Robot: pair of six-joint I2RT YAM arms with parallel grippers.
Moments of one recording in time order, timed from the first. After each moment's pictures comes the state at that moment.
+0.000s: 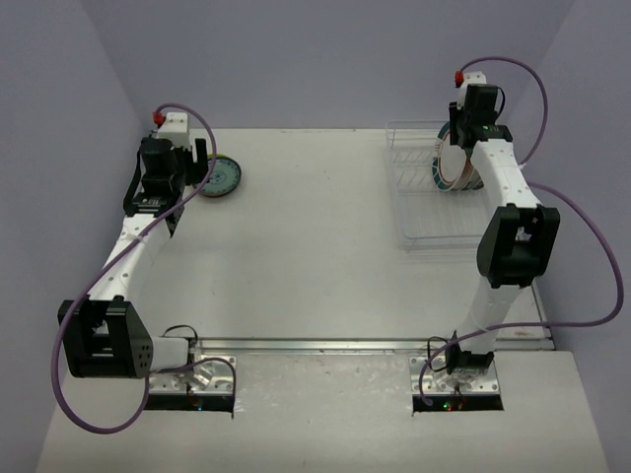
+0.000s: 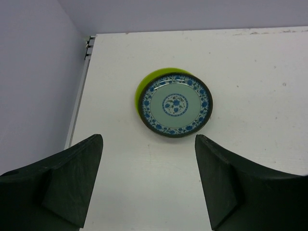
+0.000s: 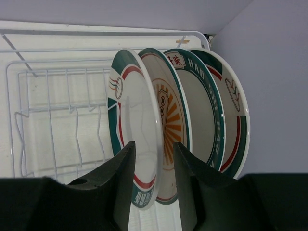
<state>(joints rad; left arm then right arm) 0.03 1.29 1.05 -0.06 -0.14 0.09 -0.06 1.93 1.73 -0.35 0.23 -0.20</state>
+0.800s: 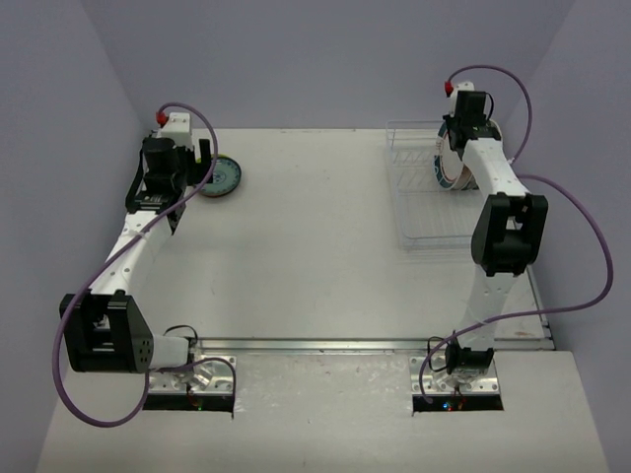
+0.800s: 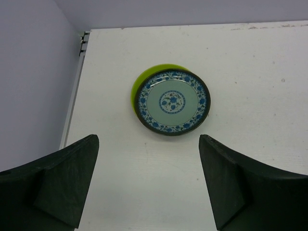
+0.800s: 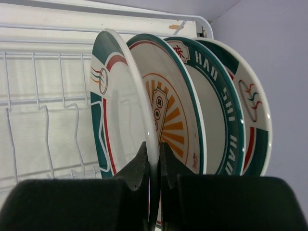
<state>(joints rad) 0.03 1.31 1.05 -0.07 -0.13 0.08 -0.05 2.07 1.79 -0.34 0.31 -0.29</state>
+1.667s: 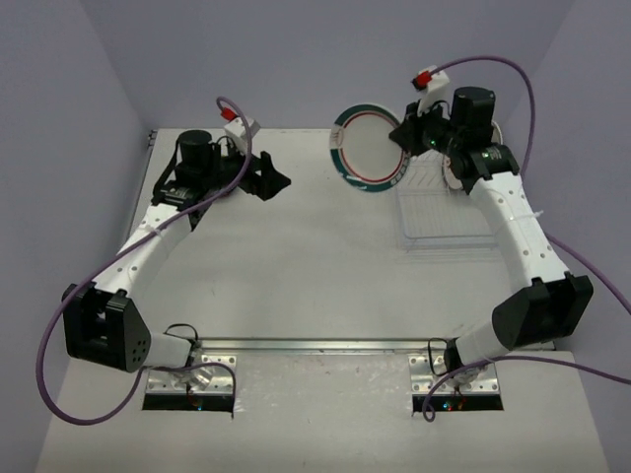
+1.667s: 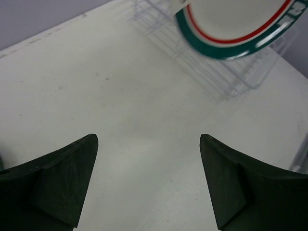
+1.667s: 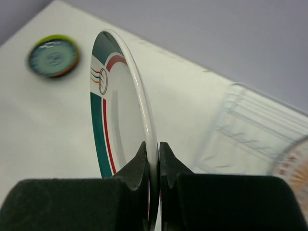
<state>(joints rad) -0.16 1.35 1.15 -0.12 0.61 -0.03 0.14 1.51 1.56 -0.37 -0.36 -0.12</state>
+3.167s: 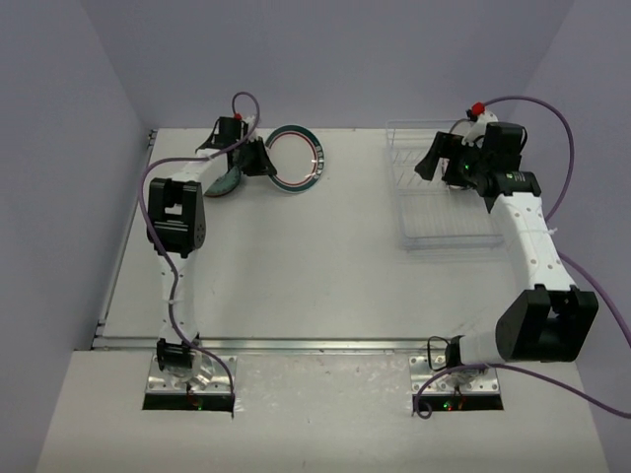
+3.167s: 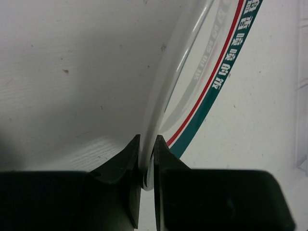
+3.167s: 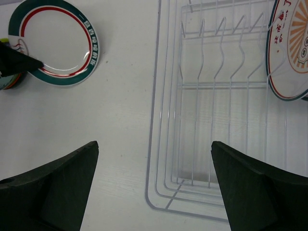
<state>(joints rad) -0.09 2.30 1.86 -0.37 0.41 -0.28 -0.07 1.41 1.27 -0.44 -0.30 0.18</state>
